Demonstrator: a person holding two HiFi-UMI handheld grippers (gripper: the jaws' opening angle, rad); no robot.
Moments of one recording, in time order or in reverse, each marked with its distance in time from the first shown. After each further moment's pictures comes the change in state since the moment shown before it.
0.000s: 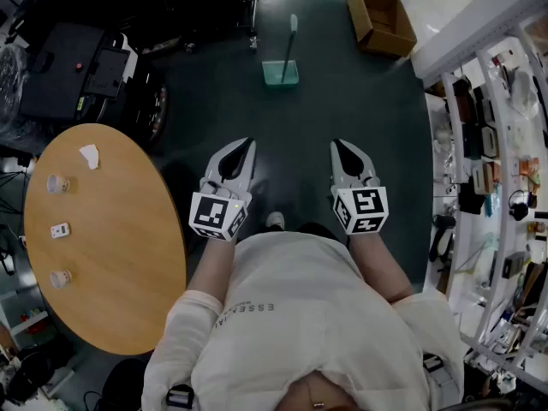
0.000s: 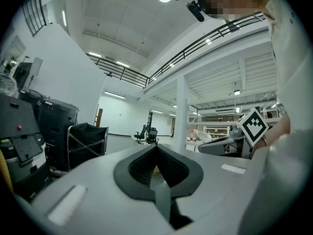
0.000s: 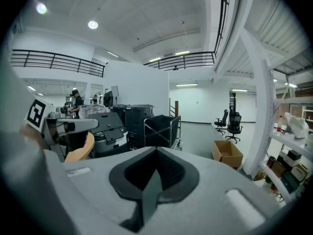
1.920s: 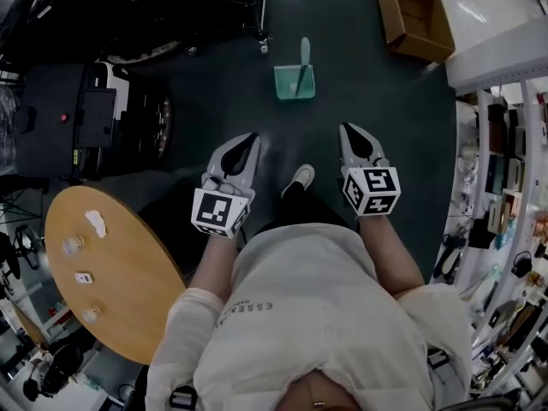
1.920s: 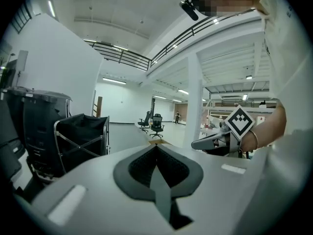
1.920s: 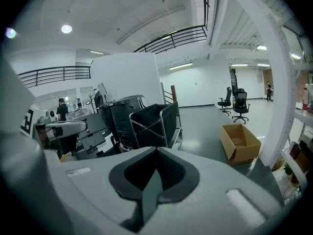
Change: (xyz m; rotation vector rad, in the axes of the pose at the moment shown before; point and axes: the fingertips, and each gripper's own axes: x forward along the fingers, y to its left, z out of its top) left arm 0.277 0.150 -0.018 0.035 0.181 0.025; right arm 0.300 -0.171 0.025 0.168 0.144 0.068
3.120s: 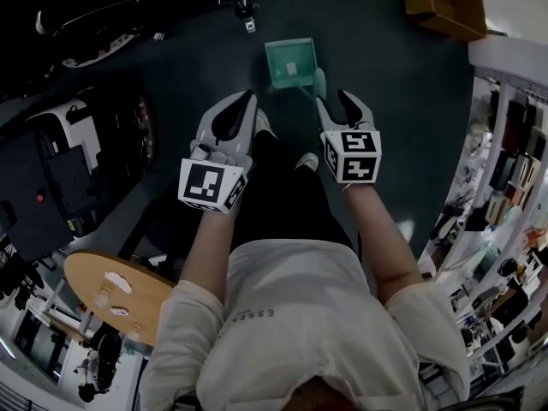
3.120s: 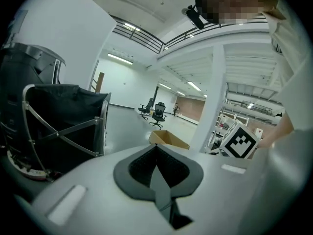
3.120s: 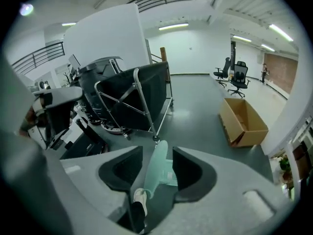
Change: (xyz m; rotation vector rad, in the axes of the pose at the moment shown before) left arm 0.279 0.211 -0.048 -0.173 0.150 -0.047; right arm 0.319 -0.092 -0.031 0.066 0.407 -0.104
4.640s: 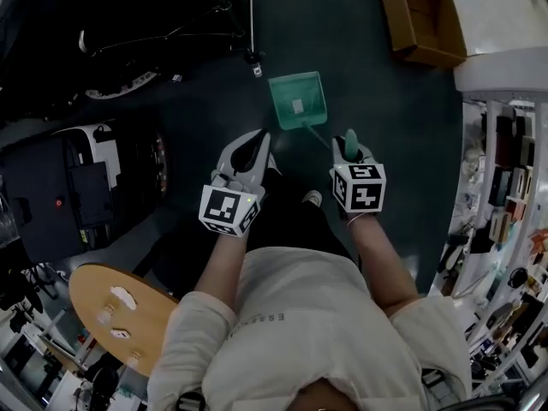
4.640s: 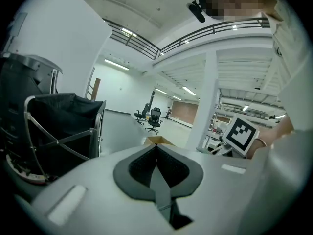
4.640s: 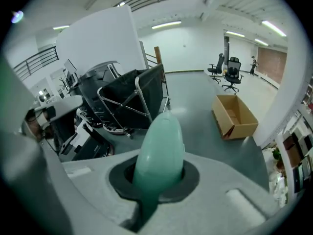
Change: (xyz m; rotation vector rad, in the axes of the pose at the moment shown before) left arm -0.057 -0.053 0.021 0.013 -0.053 -0.043; right arm -0.093 0.017 -0.009 0.067 0.048 -0.018
